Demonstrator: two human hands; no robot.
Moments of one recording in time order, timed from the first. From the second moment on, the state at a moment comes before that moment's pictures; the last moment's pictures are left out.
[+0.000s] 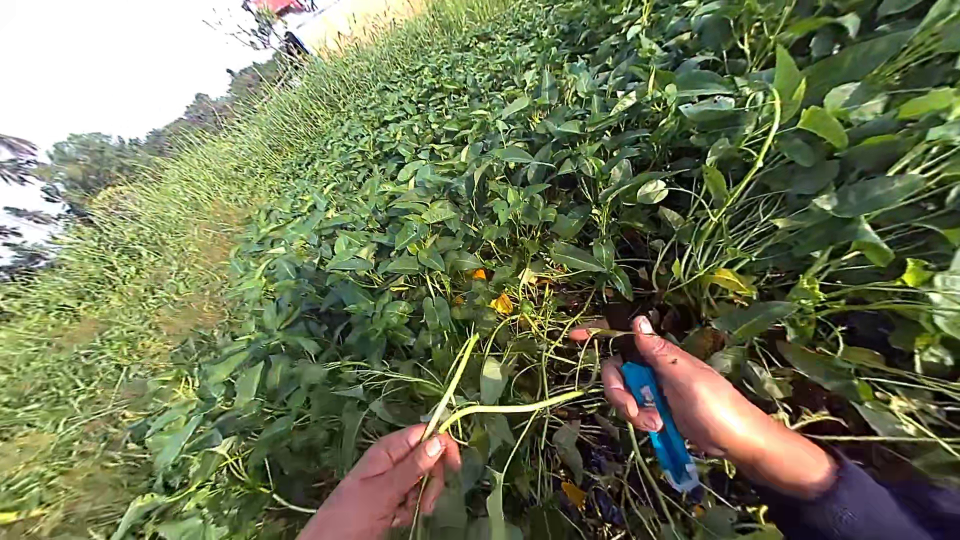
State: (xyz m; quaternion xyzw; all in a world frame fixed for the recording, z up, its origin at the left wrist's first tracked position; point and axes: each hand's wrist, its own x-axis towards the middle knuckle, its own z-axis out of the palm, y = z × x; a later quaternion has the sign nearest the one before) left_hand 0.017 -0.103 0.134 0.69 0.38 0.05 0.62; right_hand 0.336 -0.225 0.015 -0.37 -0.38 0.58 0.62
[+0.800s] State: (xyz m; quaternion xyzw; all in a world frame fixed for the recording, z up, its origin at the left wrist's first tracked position) left_hand 0.055 -0.130 0.026 0.53 0.34 0.04 0.78; right_hand 0.404 -0.394 -0.041 -0.80 -0.32 -0.12 0.49
